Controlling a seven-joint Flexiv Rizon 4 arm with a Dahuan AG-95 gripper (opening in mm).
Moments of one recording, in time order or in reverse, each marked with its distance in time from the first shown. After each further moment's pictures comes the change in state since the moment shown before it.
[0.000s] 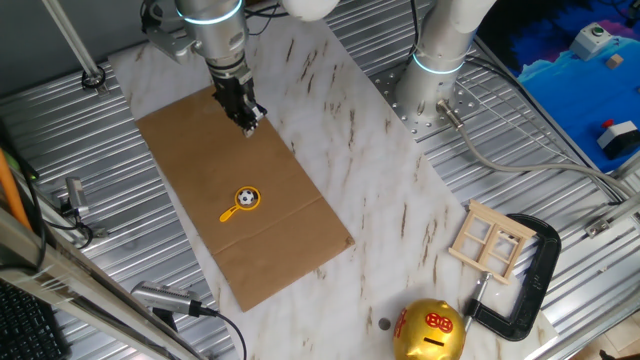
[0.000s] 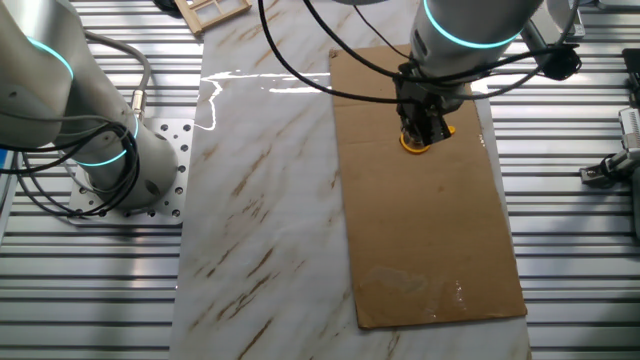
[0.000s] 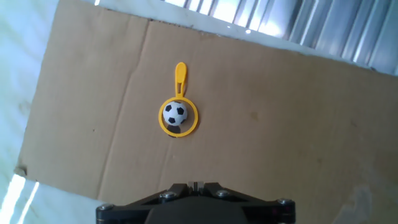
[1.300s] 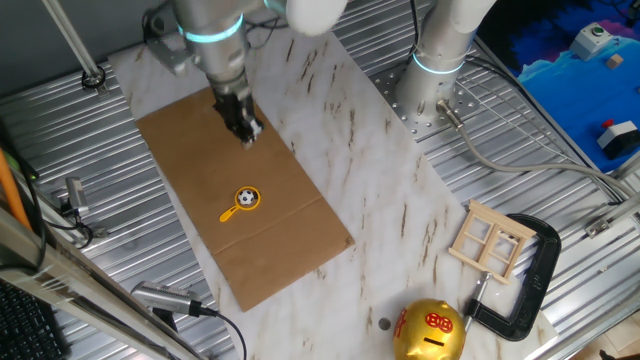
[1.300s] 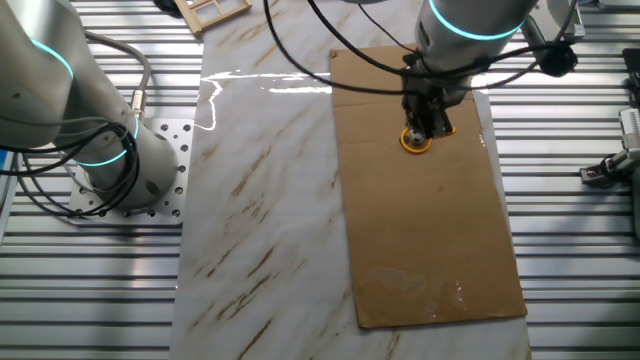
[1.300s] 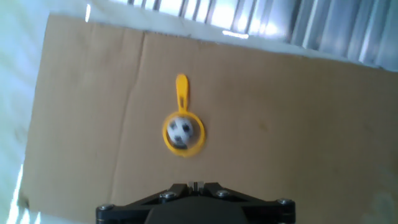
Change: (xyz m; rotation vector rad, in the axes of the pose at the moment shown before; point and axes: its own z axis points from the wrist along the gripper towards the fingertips) arm -0.043 0.025 0.036 0.012 0.003 0.087
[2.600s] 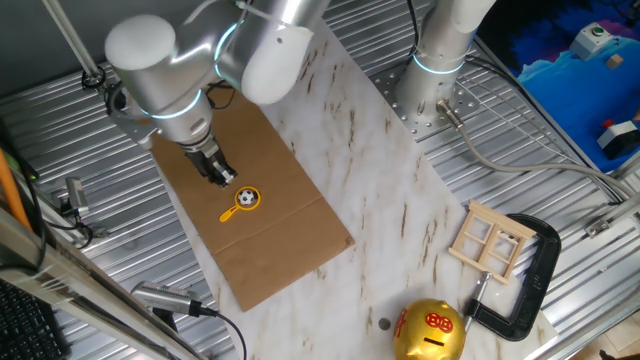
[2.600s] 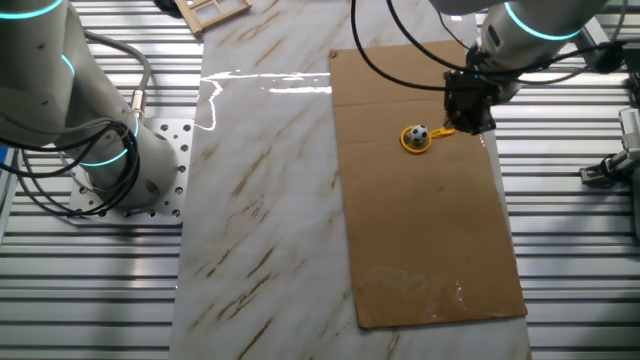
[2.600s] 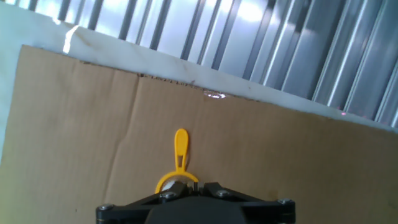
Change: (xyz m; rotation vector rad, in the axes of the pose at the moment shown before) arm -0.057 -0.010 0.042 0.024 0.082 -0.093
